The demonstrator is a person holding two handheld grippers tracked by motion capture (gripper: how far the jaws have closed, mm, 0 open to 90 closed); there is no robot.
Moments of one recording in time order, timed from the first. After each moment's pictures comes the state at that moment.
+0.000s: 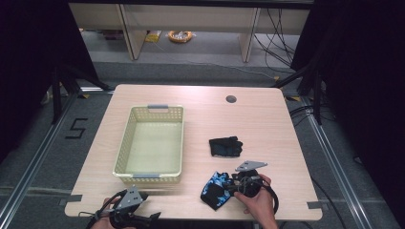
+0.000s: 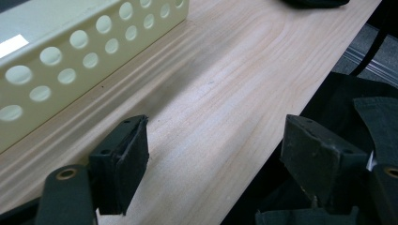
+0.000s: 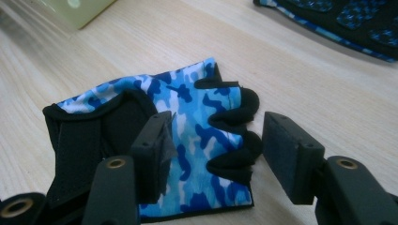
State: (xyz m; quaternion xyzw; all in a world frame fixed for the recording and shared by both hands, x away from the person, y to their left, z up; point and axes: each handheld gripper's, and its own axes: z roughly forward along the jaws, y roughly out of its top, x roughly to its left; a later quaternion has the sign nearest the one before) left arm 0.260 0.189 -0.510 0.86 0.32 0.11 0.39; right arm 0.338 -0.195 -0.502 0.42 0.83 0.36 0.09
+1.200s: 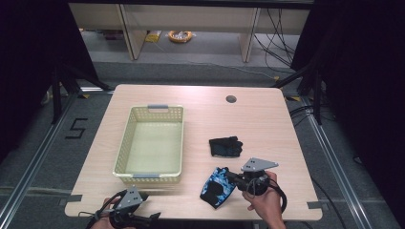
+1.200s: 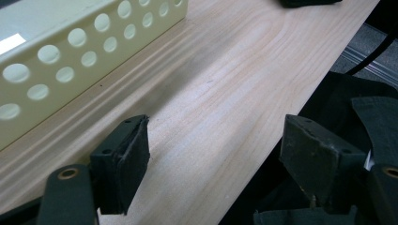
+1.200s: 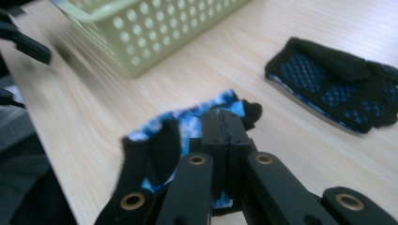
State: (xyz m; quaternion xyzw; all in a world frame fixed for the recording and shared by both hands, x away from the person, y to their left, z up) left arm 0.259 0.189 -0.511 0.85 0.33 0.10 0.39; right arm 0.322 -0.202 -0.459 0.36 0.83 0.42 0.11
